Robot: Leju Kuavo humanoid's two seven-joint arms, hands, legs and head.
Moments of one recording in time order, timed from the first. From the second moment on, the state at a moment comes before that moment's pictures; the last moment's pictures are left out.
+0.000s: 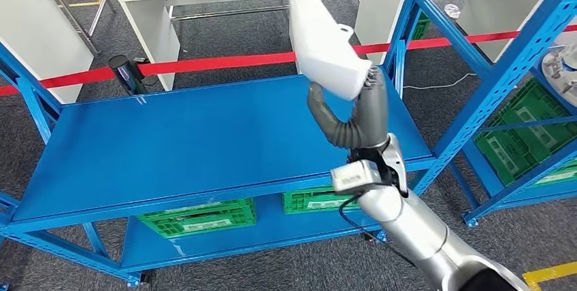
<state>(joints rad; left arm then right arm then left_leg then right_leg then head) -0.06 -0.09 0.79 -0.18 -1.04 0.10 0.11 -0.33 -0.25 0.42 -1.63 0.47 -0.55 -0.51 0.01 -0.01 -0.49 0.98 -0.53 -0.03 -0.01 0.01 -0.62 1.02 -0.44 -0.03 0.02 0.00</state>
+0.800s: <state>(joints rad) -0.07 -0.11 0.79 -0.18 -1.09 0.10 0.11 0.07 -0.15 0.45 -1.85 0.53 -0.70 -0.65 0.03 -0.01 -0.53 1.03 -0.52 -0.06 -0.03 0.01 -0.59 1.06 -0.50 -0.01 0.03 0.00</state>
